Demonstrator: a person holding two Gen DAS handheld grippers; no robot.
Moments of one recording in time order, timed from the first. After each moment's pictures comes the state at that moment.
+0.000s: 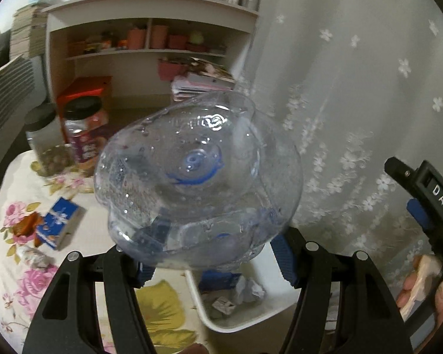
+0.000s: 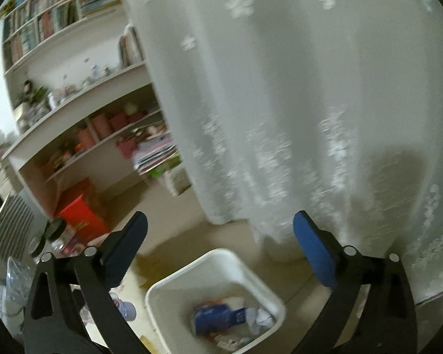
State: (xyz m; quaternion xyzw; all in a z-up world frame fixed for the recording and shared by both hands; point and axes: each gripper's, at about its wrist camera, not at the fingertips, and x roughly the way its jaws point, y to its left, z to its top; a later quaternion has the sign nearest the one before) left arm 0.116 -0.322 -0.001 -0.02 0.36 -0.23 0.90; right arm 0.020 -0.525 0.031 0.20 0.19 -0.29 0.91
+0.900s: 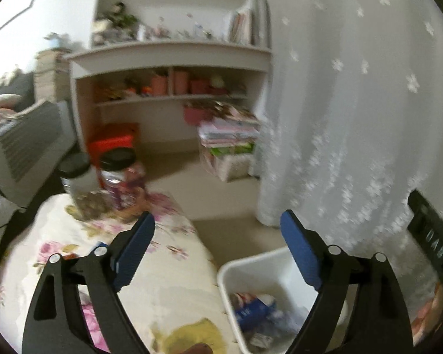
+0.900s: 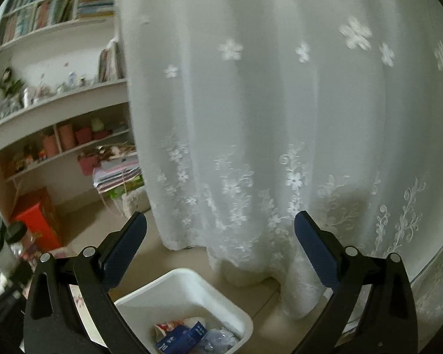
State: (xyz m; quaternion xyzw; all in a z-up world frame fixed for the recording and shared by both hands) left arm 0.112 -0.291 0.029 0.01 0.25 -0.15 0.96; right arm 0.024 -0.457 0.033 0.09 0.16 -0.39 0.90
